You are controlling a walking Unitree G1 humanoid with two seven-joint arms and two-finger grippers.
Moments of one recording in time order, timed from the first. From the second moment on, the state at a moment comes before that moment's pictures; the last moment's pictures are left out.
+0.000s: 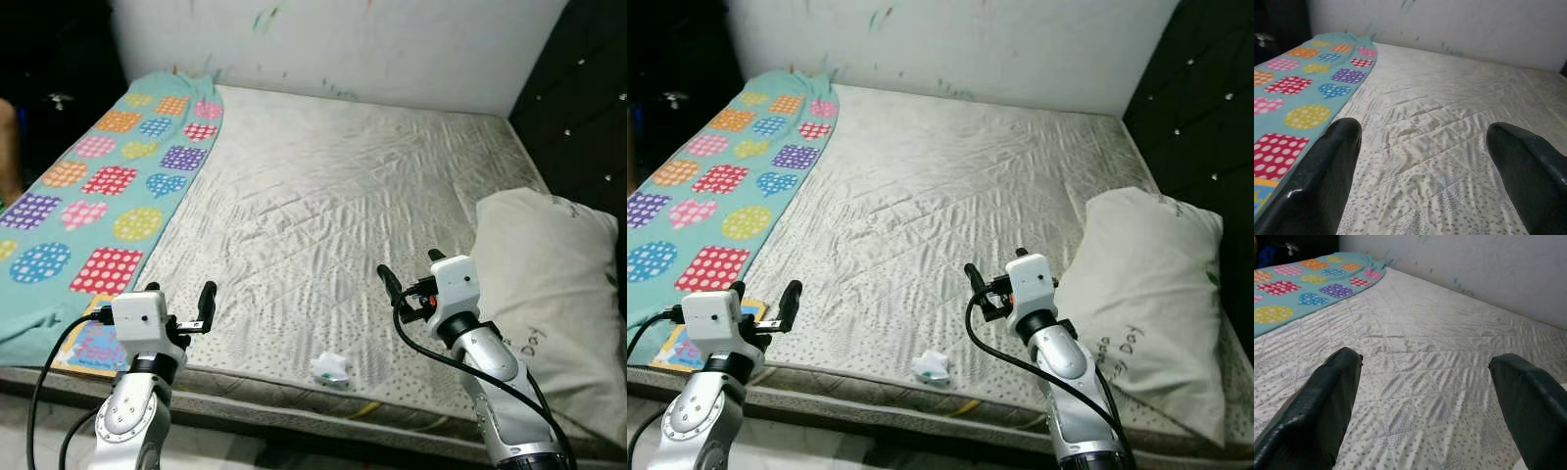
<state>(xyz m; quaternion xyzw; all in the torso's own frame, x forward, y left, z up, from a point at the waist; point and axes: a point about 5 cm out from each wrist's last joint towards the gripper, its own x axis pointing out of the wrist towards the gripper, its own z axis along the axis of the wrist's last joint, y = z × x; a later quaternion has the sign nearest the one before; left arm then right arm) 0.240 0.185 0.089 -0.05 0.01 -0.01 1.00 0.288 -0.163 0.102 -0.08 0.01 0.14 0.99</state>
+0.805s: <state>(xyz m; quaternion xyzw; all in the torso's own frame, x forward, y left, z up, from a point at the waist) 0.242 0.183 0.088 -0.05 0.00 -0.01 1.00 0.293 -0.157 0.105 -0.08 0.00 0.15 0.99</state>
